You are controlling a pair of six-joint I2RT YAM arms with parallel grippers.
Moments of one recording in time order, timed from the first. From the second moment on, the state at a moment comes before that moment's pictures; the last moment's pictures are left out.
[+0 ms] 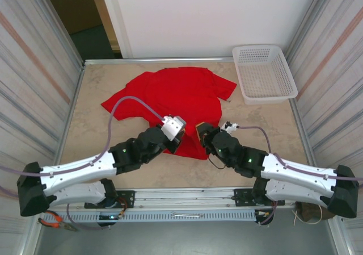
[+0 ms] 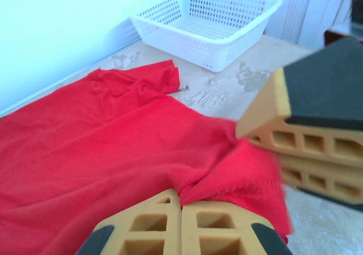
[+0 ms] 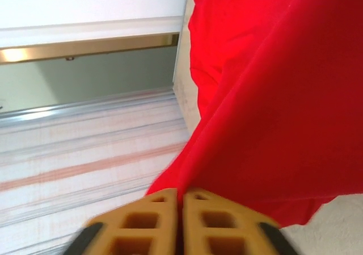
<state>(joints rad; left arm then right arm) -1.13 1.04 0.74 -0.05 -0.38 -0.02 1.13 0.91 0.60 -0.04 0.53 1.82</state>
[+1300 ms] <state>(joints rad) -1.07 1.17 1.43 -0.61 -0.05 0.01 1.07 1.19 0.47 0.19 0.55 1.27</state>
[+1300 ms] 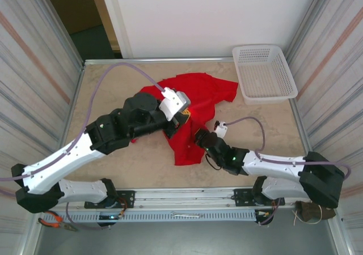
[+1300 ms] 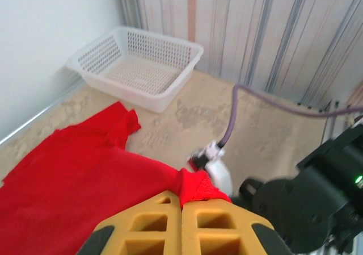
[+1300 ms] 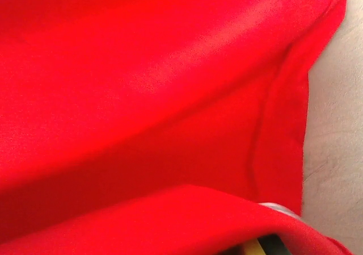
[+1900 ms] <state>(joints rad) -1.08 1.33 1.52 -0.66 0.16 -0.04 0.92 1.46 0.50 0.38 0.49 1.18</state>
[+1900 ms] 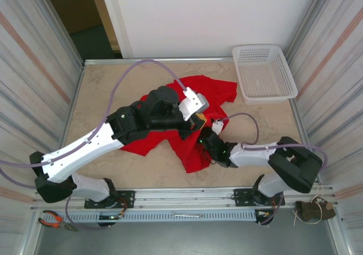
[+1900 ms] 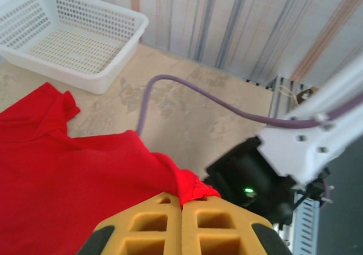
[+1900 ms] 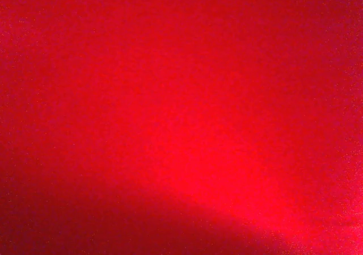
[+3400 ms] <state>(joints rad) -1.24 1.48 1.53 -0.18 0.40 -0.46 0.69 2.02 0.85 0.73 0.21 1.34</state>
